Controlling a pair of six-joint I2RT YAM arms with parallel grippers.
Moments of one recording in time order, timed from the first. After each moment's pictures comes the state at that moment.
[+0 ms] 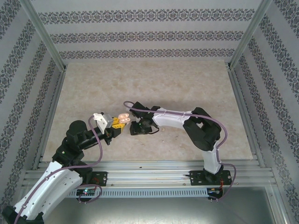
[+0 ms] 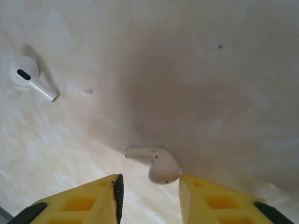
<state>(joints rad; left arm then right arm) -0.46 0.49 0.50 -0.21 0.45 0.05 0.89 1.99 1.32 -0.54 -0.25 0.71</state>
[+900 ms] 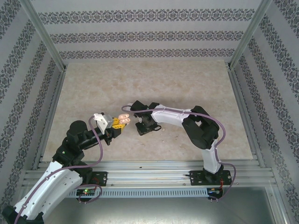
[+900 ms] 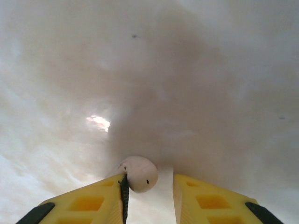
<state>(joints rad) -0.46 0.49 0.49 -0.21 0.45 0.05 0.85 2.02 1.40 -0.77 -0.08 0.38</state>
